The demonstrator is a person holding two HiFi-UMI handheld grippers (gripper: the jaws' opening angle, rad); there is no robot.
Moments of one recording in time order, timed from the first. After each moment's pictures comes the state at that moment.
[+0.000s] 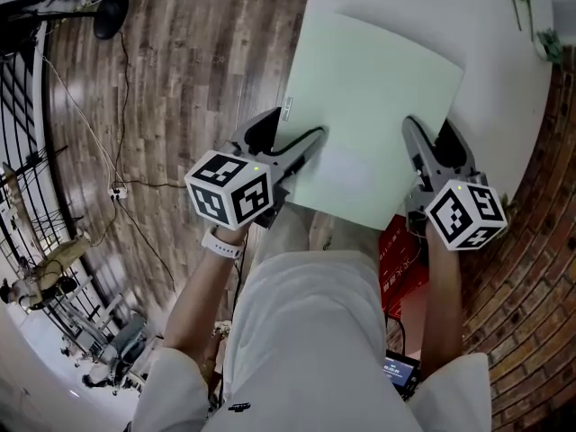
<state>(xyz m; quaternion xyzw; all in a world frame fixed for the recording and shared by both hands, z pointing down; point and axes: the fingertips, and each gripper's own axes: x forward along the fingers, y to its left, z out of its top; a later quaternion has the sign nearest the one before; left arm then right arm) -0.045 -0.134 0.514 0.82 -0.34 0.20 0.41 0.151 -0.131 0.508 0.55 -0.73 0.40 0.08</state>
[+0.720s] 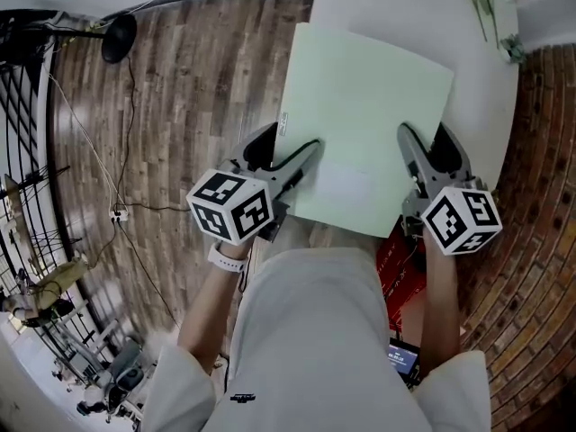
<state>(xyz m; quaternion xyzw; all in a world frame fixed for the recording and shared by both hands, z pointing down) -0.057 -0.124 0.449 0.84 -0.36 0.15 0.38 0.140 -0.125 0.435 0.56 -0.76 0.33 0.05</state>
